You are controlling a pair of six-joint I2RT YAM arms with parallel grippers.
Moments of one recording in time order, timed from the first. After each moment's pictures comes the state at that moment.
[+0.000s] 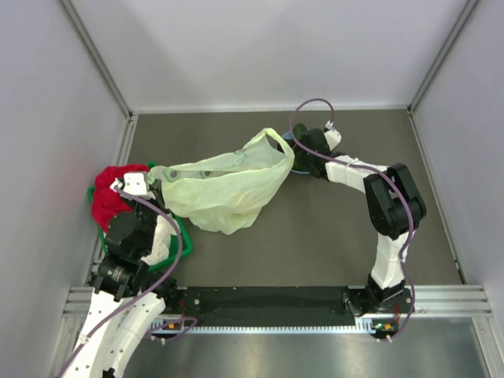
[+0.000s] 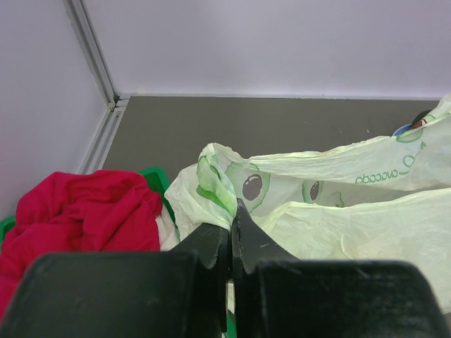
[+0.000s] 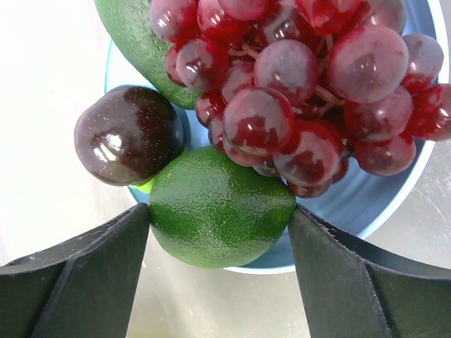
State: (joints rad) left arm -0.33 0.37 0.65 -0.25 -0.33 -0.02; right arm 0.44 1.92 1.24 -0.05 0.28 0.95
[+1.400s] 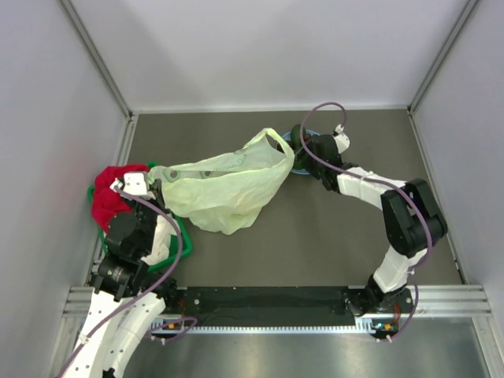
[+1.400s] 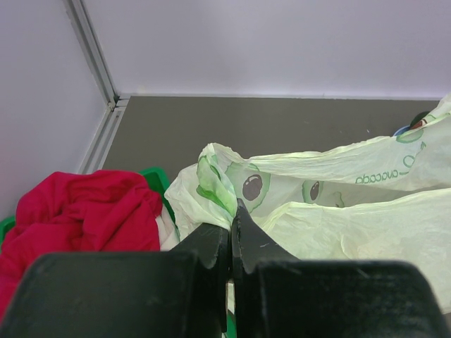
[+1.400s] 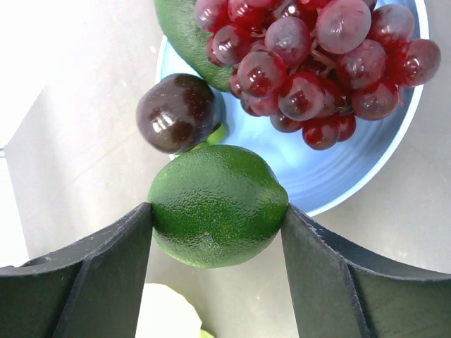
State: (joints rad) left arm -0.33 0.37 0.65 -0.25 -0.33 -0.02; right arm 0.44 1.73 1.04 0.09 0.23 0.99
